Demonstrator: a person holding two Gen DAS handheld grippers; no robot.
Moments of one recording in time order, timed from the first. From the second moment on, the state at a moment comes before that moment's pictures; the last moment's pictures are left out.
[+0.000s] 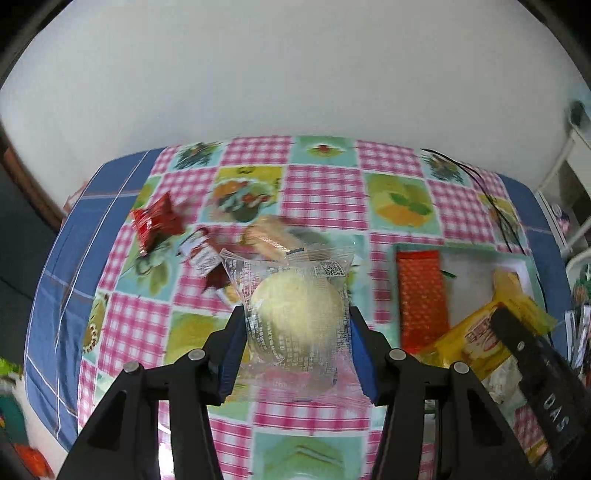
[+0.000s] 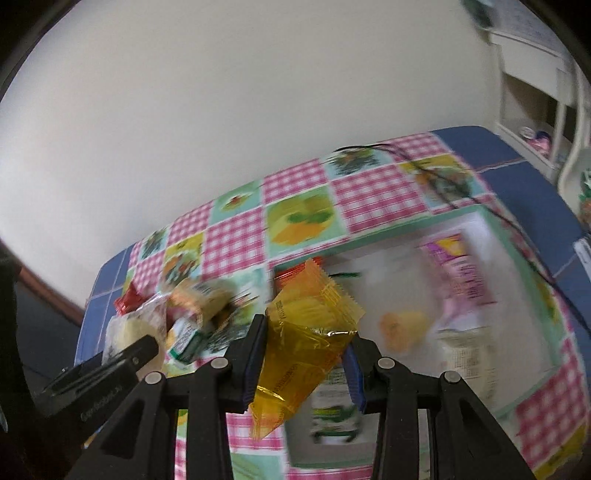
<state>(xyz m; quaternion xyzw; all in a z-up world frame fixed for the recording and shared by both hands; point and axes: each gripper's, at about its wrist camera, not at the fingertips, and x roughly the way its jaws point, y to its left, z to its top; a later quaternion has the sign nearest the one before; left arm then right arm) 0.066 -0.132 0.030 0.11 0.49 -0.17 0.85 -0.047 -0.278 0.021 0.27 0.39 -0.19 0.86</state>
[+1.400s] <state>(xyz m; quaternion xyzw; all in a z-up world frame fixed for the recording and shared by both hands) 0.013 -0.277 -0.008 0.19 0.46 -0.28 0.82 -0.119 -0.408 -0.016 0.26 0.40 -0.34 0.81</state>
